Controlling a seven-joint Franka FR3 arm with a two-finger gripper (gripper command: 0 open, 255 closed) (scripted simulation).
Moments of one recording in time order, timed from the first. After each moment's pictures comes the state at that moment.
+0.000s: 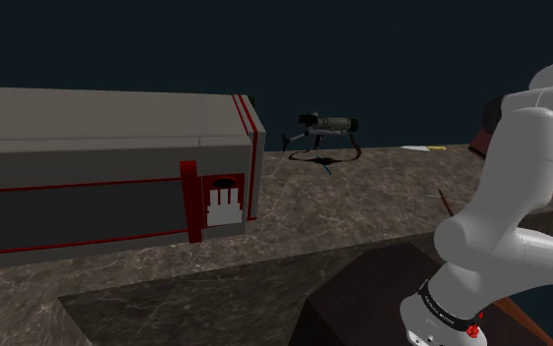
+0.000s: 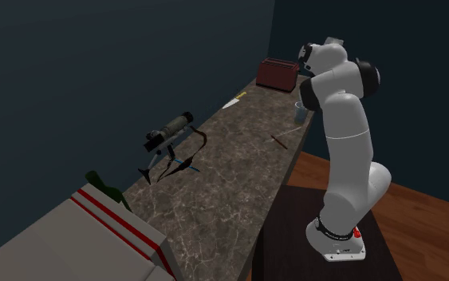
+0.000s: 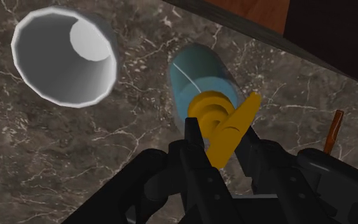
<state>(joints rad) -0.81 0.58 -0.99 -1.53 0.63 1.81 -1.85</state>
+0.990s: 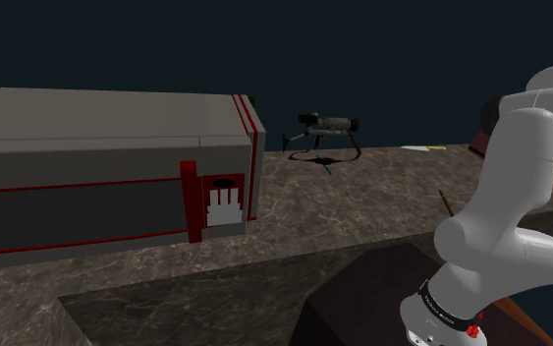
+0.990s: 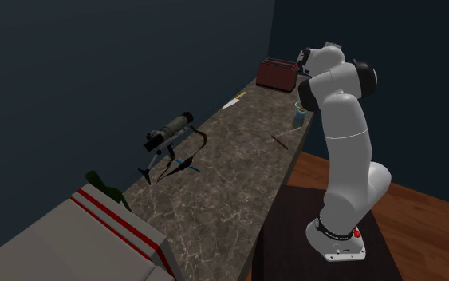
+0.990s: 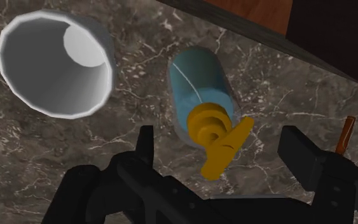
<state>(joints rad) -0.81 0.60 -0.98 -1.57 0.65 1.85 -1.86</state>
